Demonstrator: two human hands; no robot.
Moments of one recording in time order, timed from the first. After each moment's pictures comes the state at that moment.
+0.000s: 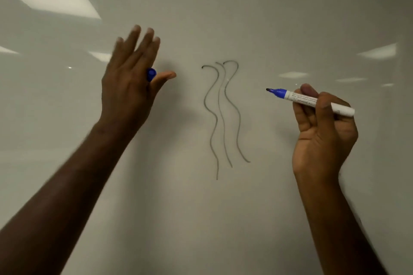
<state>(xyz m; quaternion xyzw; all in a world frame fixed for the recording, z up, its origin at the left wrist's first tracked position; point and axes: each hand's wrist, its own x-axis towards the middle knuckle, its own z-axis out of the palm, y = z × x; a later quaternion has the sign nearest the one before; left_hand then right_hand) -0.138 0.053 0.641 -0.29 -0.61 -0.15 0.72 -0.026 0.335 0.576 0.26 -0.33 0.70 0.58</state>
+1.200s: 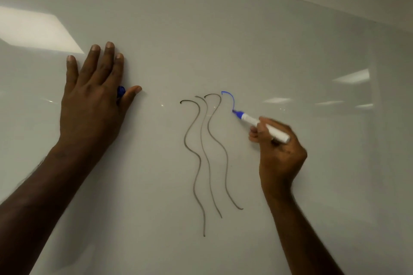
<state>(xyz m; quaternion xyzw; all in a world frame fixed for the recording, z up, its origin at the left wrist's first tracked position) -0.194 0.052 0.684 -0.18 -0.66 -0.07 0.73 -0.129 0.357 0.589 0.21 -0.46 0.44 0.74</state>
